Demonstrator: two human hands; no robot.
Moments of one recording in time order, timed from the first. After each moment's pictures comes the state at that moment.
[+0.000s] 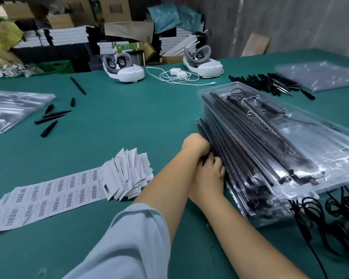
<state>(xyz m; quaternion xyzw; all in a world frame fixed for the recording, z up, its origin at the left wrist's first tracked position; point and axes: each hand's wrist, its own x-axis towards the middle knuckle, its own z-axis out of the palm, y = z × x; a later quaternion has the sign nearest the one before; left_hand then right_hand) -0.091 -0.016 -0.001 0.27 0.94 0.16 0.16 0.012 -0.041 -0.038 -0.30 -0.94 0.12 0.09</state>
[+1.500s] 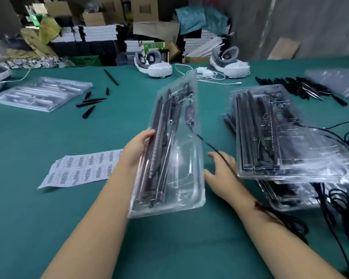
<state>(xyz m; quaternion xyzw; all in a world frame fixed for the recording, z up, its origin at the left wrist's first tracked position) -0.074 -0.249 0.024 0.03 0.57 0.79 0.24 0.037 -0.068 -0.032 -0.18 -0.94 0.26 0.11</state>
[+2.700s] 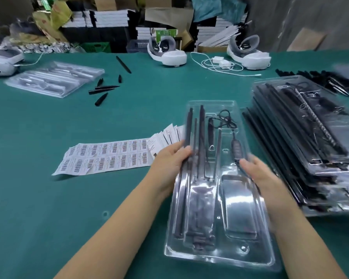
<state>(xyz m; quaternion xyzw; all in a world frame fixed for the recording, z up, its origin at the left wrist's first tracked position) -0.028 -0.248 -0.002 0.11 0.61 0.74 0.27 0.091 -0.084 0.000 -0.23 -0.68 0.69 0.10</state>
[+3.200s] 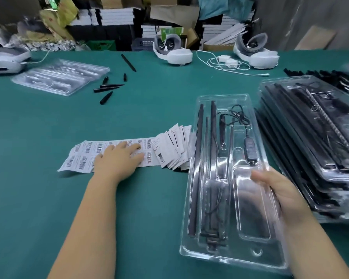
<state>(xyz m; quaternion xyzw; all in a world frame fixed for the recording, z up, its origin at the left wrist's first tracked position) -0.108 -0.345 -0.026 0.08 0.99 0.11 0.09 0.086 -0.069 -0.017 -0.16 -0.53 0.83 0.07</state>
